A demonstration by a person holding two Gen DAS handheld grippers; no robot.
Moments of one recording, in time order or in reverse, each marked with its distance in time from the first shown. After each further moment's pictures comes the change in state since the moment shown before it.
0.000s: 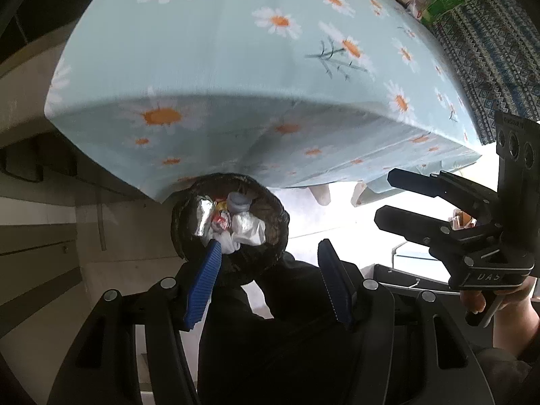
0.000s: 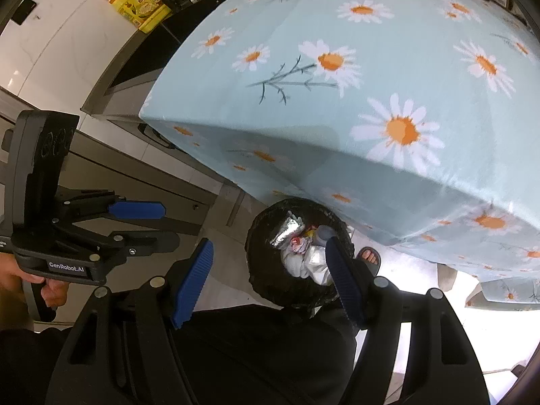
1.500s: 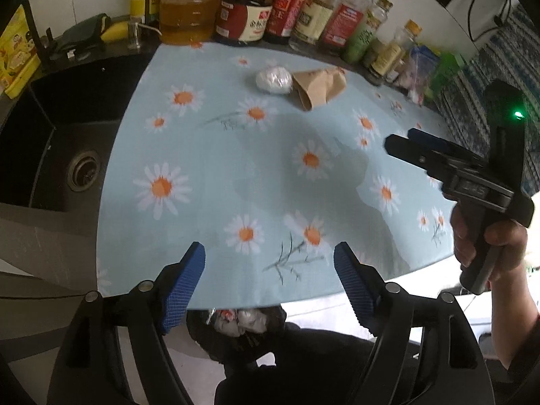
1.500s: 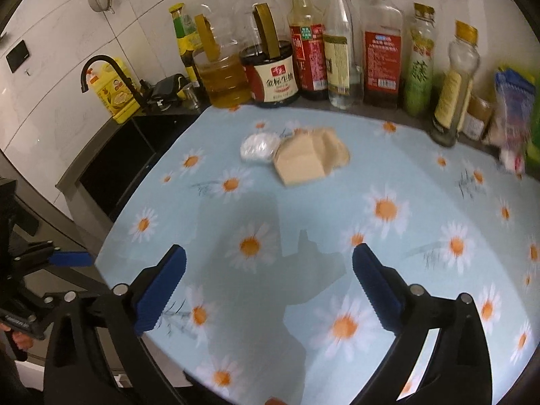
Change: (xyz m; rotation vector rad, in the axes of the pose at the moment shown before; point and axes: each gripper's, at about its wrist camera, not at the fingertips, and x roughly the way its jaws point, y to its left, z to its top) left arm -0.086 -0.056 0.120 -0.025 -0.286 0.119; right arm -0.095 -0.086 0.185 -0.122 -0.304 -0.150
